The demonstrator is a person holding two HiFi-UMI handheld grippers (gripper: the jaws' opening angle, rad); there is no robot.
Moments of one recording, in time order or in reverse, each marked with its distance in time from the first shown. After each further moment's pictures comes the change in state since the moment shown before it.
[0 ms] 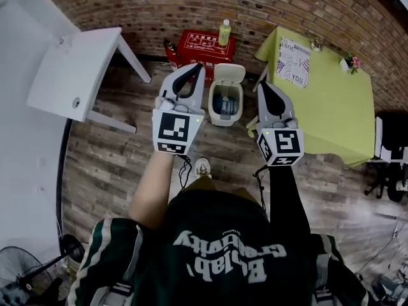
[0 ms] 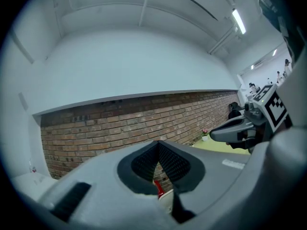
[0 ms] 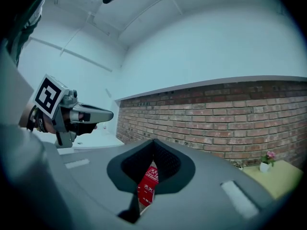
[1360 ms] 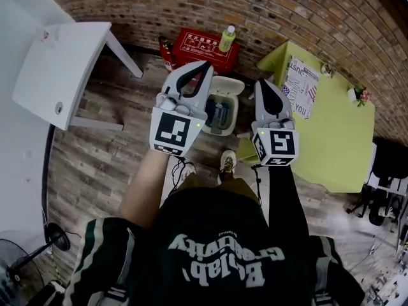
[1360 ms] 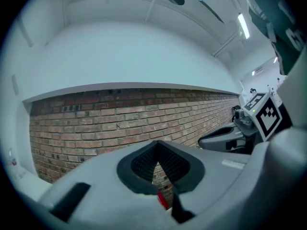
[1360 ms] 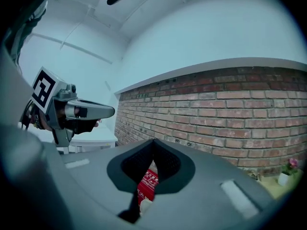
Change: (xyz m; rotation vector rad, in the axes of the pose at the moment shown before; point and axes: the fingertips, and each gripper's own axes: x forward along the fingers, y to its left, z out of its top) left arm 0.139 0.046 -0.040 -0.049 -0.026 -0.034; right arm 0.153 -0.066 -0.036 -0.041 0.039 0.061
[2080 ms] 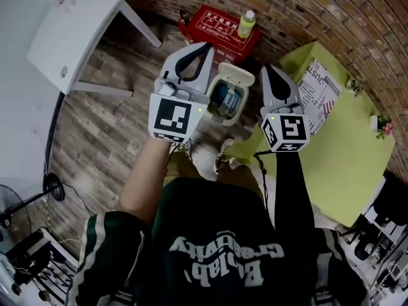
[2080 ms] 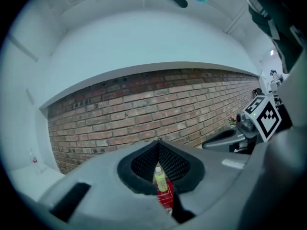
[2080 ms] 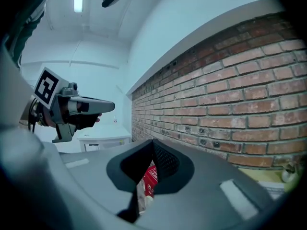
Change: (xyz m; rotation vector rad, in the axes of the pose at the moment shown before) left arm 0.080 -0.005 -0.042 0.026 0.134 0.231; right arm 0.067 -0.074 -0.073 0.104 0.026 0.276
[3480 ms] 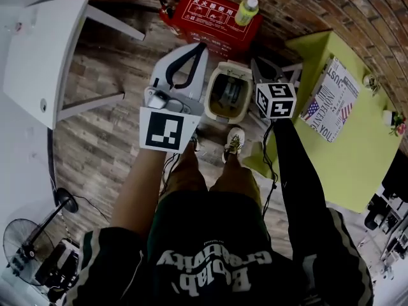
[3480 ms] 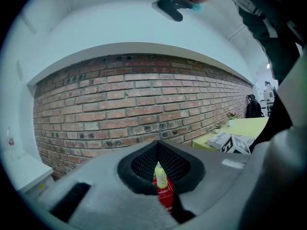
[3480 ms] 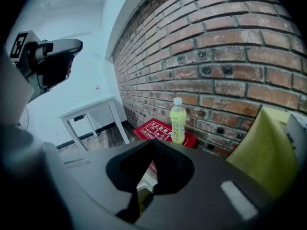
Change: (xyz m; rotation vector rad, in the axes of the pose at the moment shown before) left arm 0.080 0.061 -0.098 -0.095 0.018 -0.118; right arm 0.142 -0.047 -0.222 0.164 0.442 -0.070
